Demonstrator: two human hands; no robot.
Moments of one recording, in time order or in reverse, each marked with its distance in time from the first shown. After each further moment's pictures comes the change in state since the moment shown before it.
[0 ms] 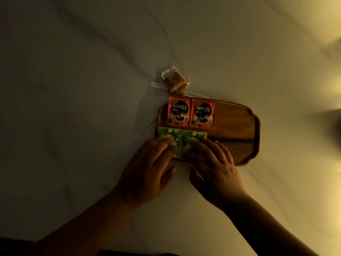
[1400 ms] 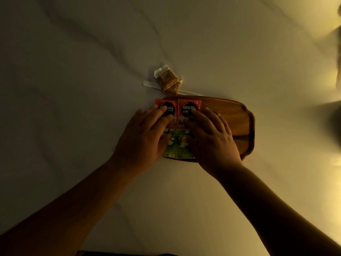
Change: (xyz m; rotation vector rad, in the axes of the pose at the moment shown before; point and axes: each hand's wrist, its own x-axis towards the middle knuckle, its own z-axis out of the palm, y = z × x) left_hand 0.069 -0.021 -0.021 0.065 -0.068 -0.061; right_hand 0.055 0.025 -0.011 -0.007 -0.011 0.141
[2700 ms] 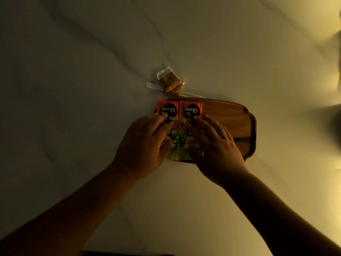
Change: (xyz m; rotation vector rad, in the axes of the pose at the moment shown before) left_hand -0.009 0.003 -0.007 0.002 0.008 0.002; right_hand -0.012 -0.003 -0.006 -0.005 -0.036 -0.004
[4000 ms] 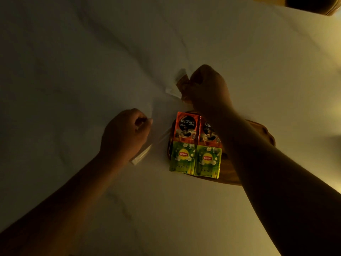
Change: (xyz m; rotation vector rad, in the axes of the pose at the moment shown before) left_hand 0.014 -0.081 -0.015 -0.255 0.117 -0.581; right_hand 0.187 -0.051 -0.056 0.644 0.125 0.378
